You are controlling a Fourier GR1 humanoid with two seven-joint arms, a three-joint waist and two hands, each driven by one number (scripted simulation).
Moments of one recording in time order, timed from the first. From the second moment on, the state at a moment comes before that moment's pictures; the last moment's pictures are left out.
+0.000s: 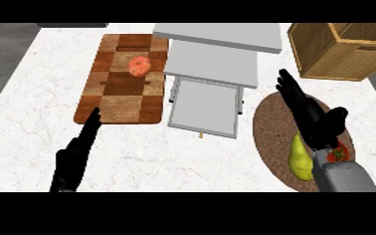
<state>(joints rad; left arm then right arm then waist) 0.06 0.41 -0.35 -1.45 0.20 0.33 -0.04 -0.16 -0.30 0.16 -1.48 -0.18 -0.04 0.06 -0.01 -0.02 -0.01</state>
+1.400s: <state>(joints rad) -0.02 0.40 -0.19 -1.36 0.40 0.20 0.22 0.36 -0.81 -0.43 -1.20 -0.19 0.40 -0.69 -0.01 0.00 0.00</state>
